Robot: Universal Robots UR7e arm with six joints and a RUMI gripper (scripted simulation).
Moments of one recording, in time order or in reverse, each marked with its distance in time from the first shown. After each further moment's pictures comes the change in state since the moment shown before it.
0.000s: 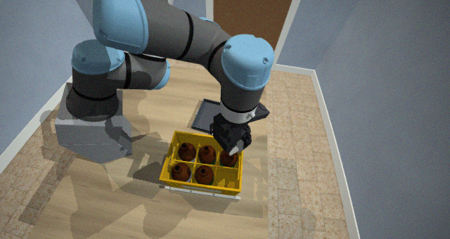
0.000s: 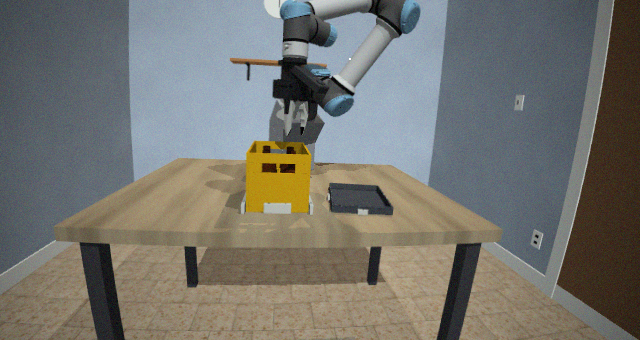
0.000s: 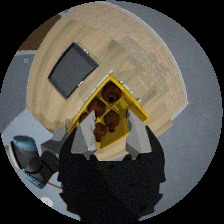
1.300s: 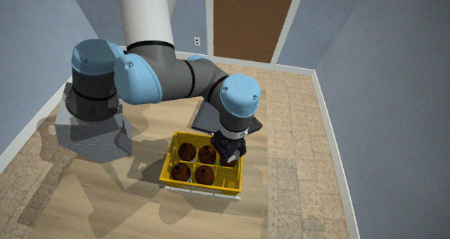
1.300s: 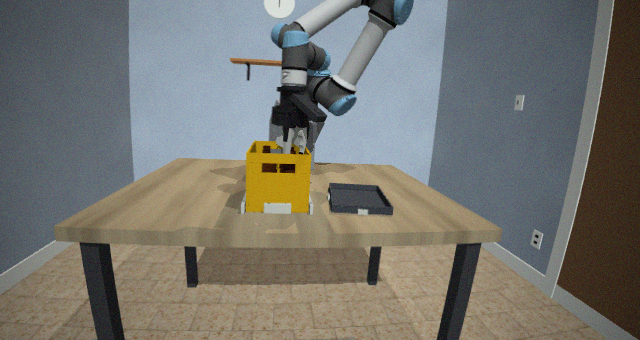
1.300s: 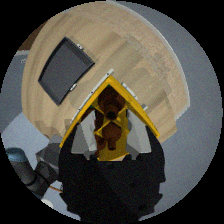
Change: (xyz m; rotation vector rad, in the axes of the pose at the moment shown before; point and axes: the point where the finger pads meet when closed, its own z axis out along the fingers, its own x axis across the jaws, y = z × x) arm 0.000 0.000 0.078 0.000 0.000 0.000
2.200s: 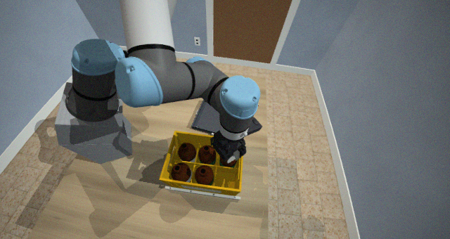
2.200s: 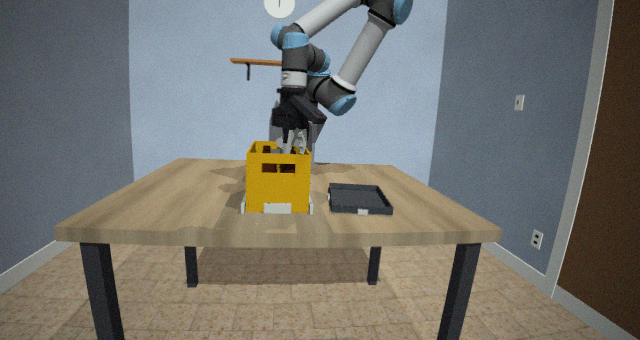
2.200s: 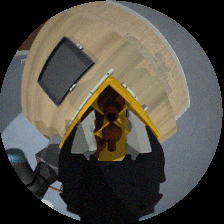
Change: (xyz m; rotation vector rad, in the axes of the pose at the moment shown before) arm 0.000 0.000 0.005 0.000 0.000 0.000
